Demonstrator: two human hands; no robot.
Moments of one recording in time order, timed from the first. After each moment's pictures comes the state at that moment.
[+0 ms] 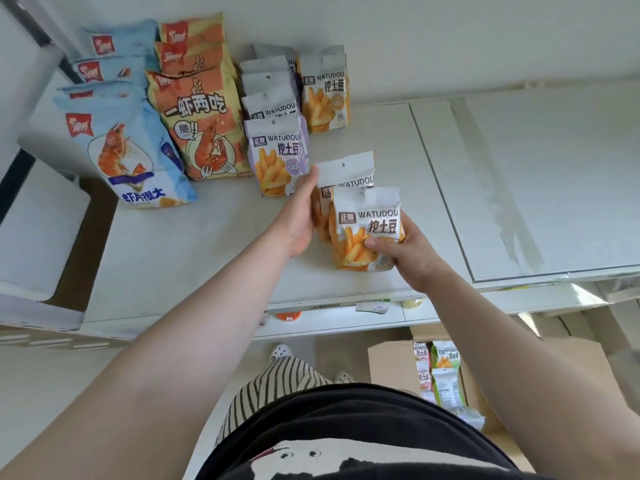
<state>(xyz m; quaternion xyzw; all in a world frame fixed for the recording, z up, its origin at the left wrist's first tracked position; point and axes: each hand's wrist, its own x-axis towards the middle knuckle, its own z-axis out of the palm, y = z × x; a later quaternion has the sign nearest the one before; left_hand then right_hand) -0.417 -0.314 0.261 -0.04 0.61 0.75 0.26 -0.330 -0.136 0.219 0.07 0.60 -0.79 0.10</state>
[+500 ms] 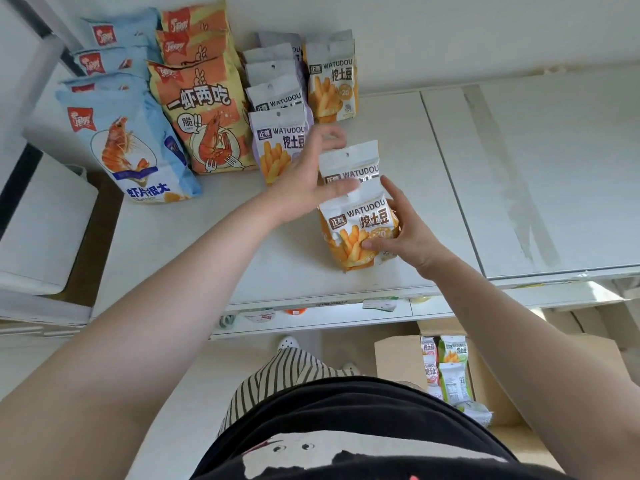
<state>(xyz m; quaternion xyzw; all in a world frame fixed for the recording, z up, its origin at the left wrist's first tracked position) -0.440 -0.335 0.299 0.27 0.83 0.47 0.15 -0.351 -0.133 0.212 0.04 0.70 -0.70 0.12</state>
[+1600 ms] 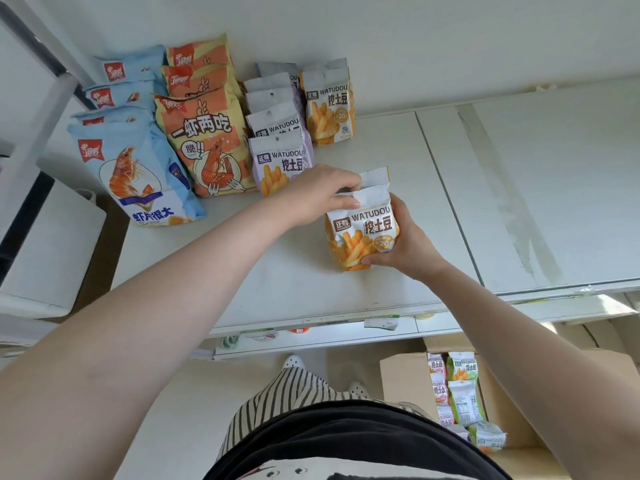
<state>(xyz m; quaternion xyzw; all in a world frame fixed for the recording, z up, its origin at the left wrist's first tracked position) -0.467 -0.312 0.313 0.42 0.88 0.17 0.12 -0.364 -0.124 0.212 0.00 0.83 -0.55 0.05</state>
